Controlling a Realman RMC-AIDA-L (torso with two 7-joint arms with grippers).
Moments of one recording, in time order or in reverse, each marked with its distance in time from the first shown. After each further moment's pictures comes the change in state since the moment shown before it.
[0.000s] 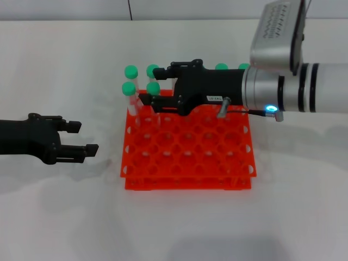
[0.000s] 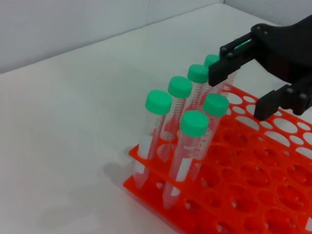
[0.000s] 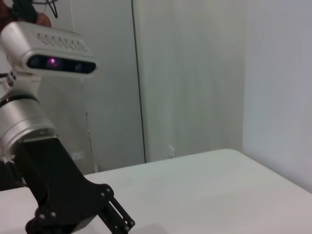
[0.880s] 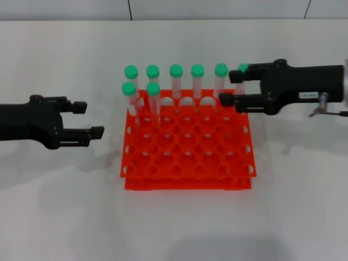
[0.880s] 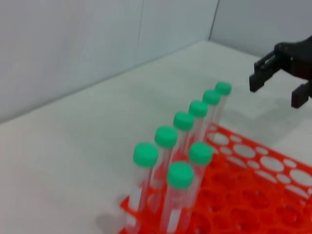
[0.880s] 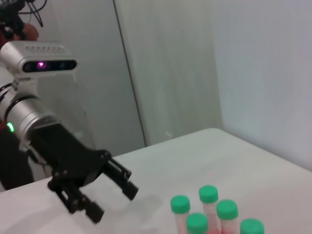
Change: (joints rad) left arm 0.006 0.006 -0.004 0.015 -0.118 0.017 0.047; right arm -0.152 -0.016 0.549 -0.150 -0.477 -0.500 0.247
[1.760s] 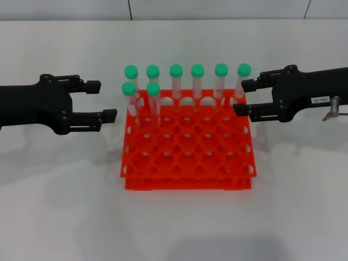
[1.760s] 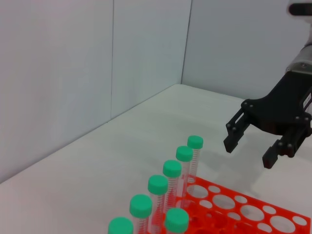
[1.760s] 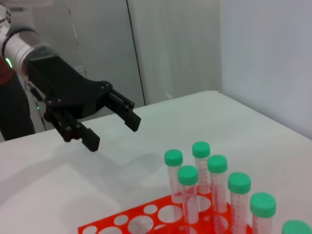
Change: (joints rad) left arm -0.022 -0.002 0.002 0.008 -0.107 0.034 0.057; right arm 0.018 -0.017 0.045 -0.034 -0.143 -0.052 0.025
